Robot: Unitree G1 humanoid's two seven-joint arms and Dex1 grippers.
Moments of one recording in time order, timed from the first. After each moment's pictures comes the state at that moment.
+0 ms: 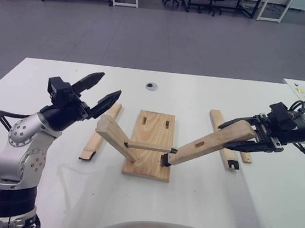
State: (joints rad) left arm -0.01 0.49 0.30 -0.41 -0.67 0.23 -0.77; right arm -0.38 -0.96 -0.01 -0.06 0.72 0.34 1.61
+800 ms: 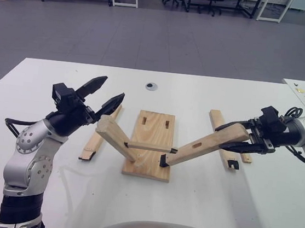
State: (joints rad) left arm 0.03 0.44 0.27 -0.44 -0.66 0.20 -0.72; right arm -0.37 -0.91 0.01 -0.01 0.63 0.34 1.61
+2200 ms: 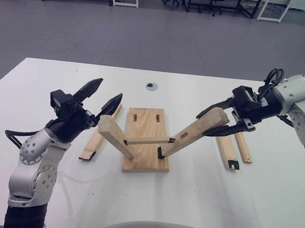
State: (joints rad) left arm 0.10 0.38 0.24 -0.48 -0.62 0.12 -0.62; right arm -0.75 -0.91 0.29 -0.01 0.54 0.37 1.61
